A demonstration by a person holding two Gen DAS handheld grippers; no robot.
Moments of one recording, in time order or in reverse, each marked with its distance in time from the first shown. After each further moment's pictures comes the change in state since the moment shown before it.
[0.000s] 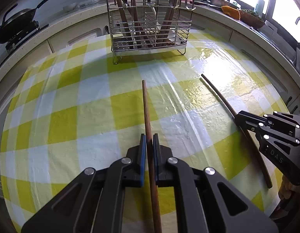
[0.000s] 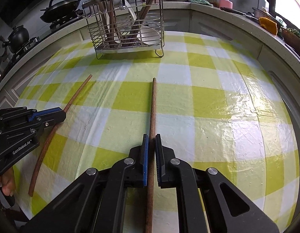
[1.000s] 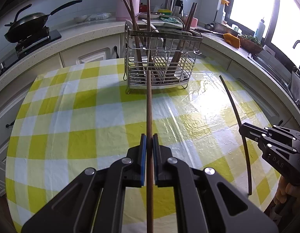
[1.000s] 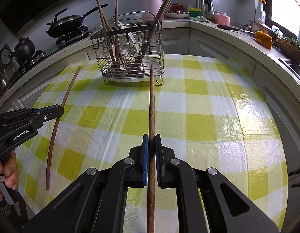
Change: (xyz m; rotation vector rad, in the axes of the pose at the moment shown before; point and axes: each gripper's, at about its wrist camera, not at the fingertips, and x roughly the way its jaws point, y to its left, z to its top) left arm -0.053 0.020 0.025 -0.076 -0.133 -0.033; right arm -0.049 -0.003 0.022 0.007 -0.099 0.022
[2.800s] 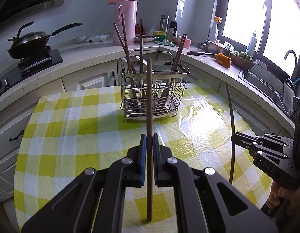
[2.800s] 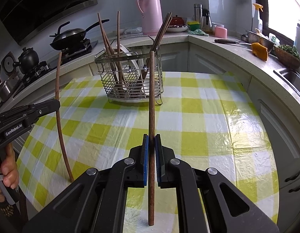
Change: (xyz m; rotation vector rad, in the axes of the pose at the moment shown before) left arm -0.046 -0.006 0.027 0.015 -0.134 -0.026; right arm -0.034 -0.005 0.019 0.008 -0.077 0.015
